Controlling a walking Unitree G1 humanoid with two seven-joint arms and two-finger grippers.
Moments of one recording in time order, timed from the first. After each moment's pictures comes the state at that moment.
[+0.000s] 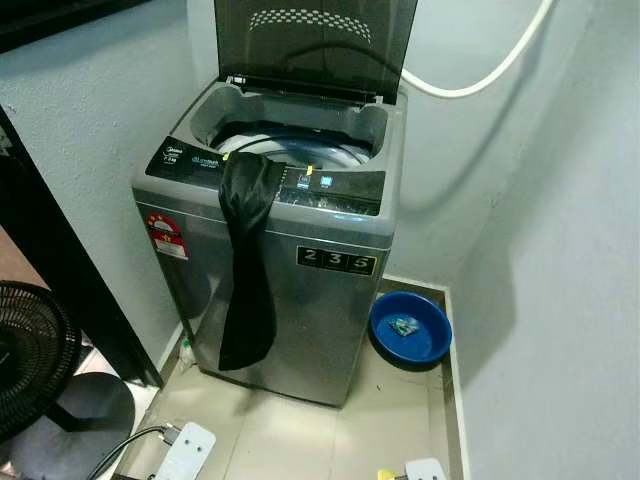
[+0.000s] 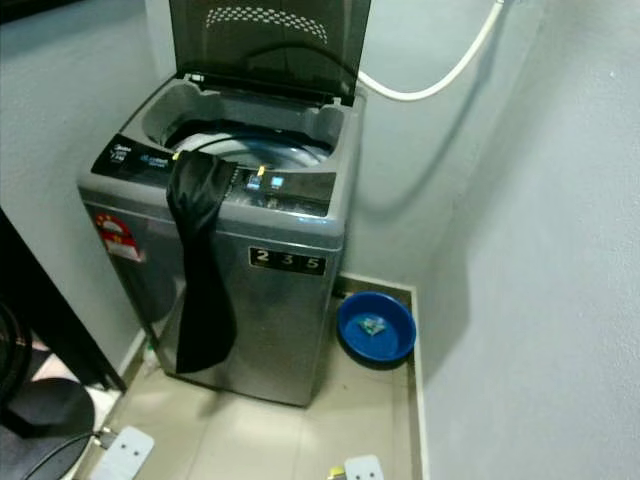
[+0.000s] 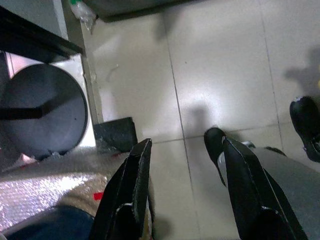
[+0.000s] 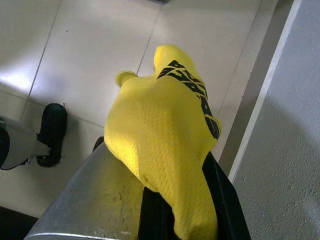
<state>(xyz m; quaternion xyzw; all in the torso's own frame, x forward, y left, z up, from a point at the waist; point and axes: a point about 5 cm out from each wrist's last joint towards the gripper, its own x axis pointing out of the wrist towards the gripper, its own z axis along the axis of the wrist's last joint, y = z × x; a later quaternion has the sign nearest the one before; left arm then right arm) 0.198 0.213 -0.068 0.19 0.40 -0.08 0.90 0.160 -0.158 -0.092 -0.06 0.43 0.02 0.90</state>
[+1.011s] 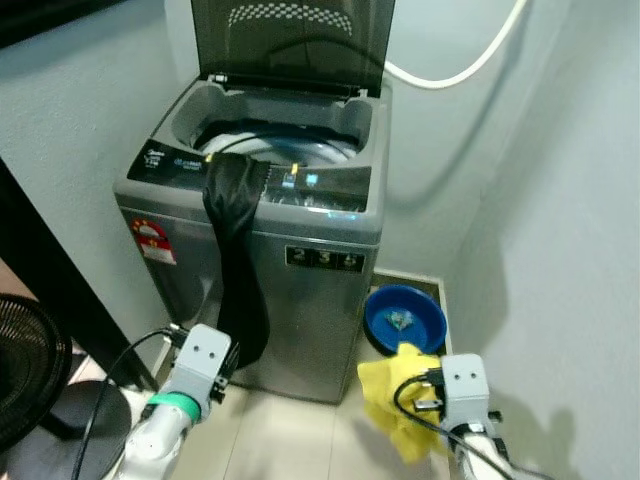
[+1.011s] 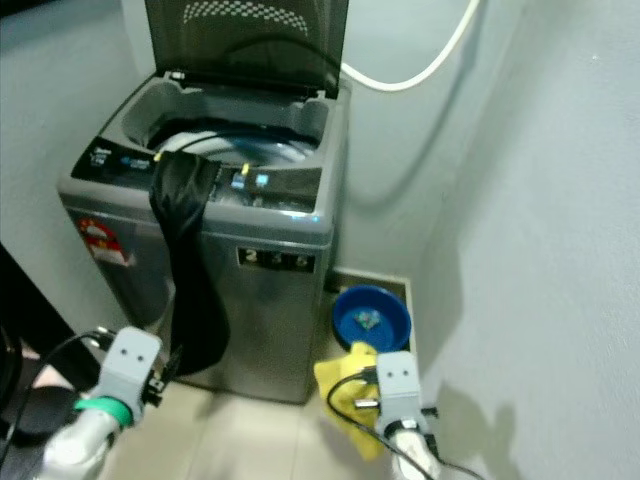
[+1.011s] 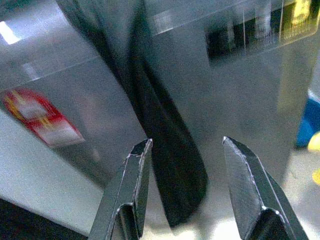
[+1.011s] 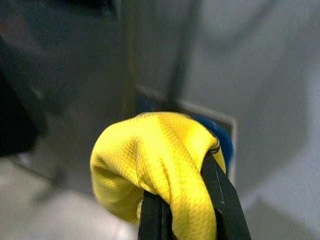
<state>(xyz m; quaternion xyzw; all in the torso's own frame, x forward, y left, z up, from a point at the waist) 0.271 0.175 0.103 0.17 -0.03 -0.09 0.98 0.273 -0.170 0.033 -0.08 0.04 0.00 1.00</state>
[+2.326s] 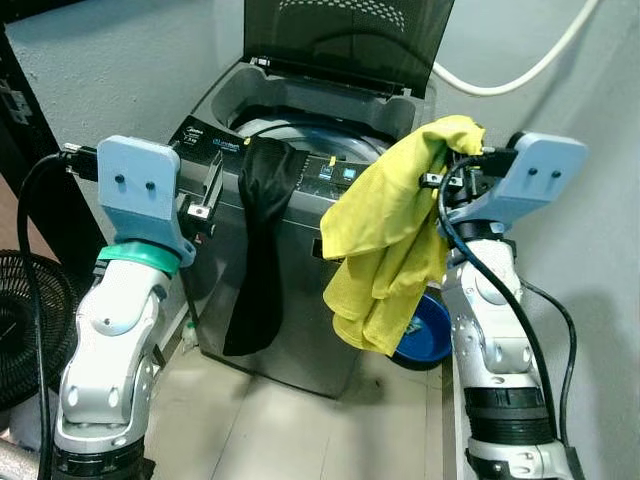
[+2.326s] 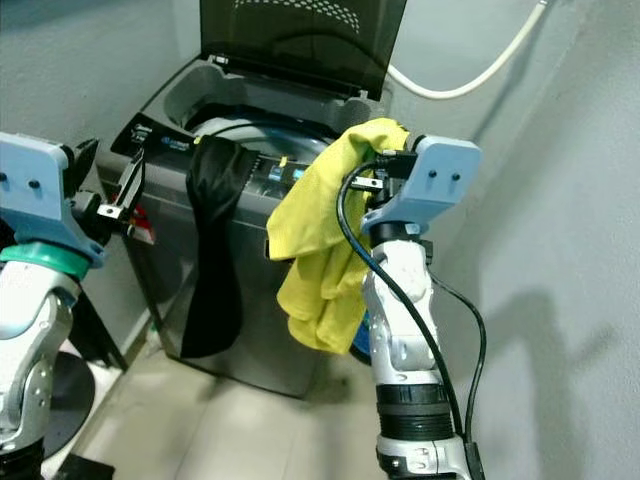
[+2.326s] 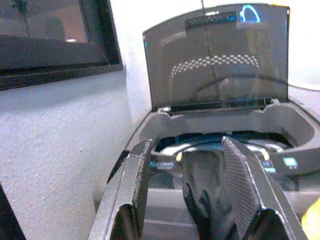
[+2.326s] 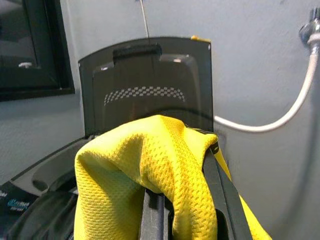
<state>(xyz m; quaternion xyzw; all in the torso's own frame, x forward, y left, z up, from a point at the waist) 0.281 0.167 0.284 0.09 -0.25 -0.01 0.96 0.331 -0.132 0.268 0.08 -0.29 -0.01 0.95</state>
